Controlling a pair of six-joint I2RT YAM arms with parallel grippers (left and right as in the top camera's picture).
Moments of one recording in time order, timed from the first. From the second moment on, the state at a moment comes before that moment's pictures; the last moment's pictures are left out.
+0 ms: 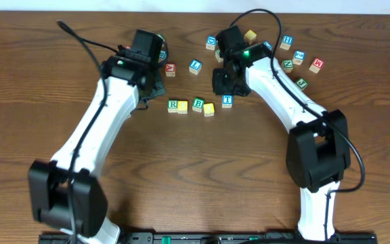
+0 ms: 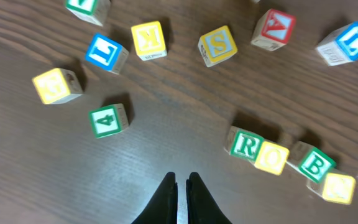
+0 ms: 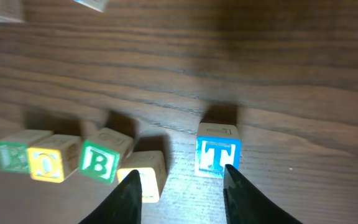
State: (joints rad) left arm -0.29 1.75 1.49 -0.97 -0.19 -0.58; right arm 0.43 2.14 1.78 -0.94 -0.07 0.43
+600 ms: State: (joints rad) left arm -0.29 1.94 1.48 -0.91 -0.19 -0.53; right arm 0.30 2.18 1.77 -0.99 -0.06 0.44
